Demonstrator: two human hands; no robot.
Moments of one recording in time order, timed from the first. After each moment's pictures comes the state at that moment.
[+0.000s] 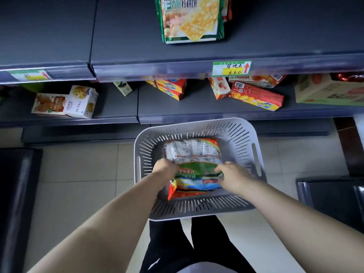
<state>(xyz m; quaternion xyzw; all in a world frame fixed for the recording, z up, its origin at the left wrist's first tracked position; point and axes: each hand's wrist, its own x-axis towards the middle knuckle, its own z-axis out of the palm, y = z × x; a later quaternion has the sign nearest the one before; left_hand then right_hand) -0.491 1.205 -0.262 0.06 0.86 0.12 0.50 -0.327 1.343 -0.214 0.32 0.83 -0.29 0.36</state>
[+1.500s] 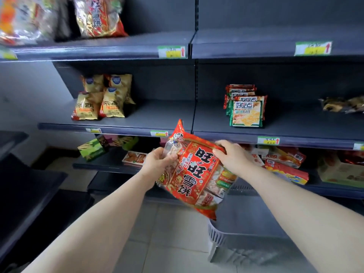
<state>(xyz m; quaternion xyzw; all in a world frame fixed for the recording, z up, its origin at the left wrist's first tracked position) -0.580 0.975 -0.013 0.16 0.77 0.56 0.26 -0.448 1.178 0.002 0.30 0.93 -0.21 -0.08</state>
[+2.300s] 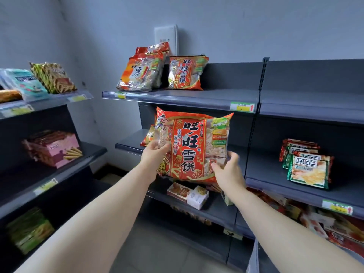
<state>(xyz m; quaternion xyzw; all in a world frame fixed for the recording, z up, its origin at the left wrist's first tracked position) -0.650 0.827 0.118 0.01 0.71 0.70 0.07 -0.544 1.005 0.085 0.27 0.84 -0.43 -0.22</state>
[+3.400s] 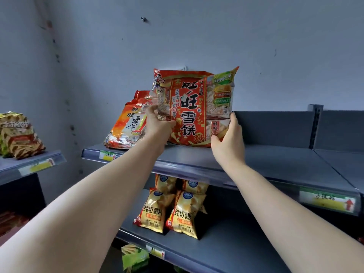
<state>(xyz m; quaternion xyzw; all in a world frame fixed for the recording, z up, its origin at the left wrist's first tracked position) -1.012 0.909 0.310 0.15 0.65 0.74 -0.11 -0.911 1.054 0.270 0.13 0.79 -0.40 -0.45</state>
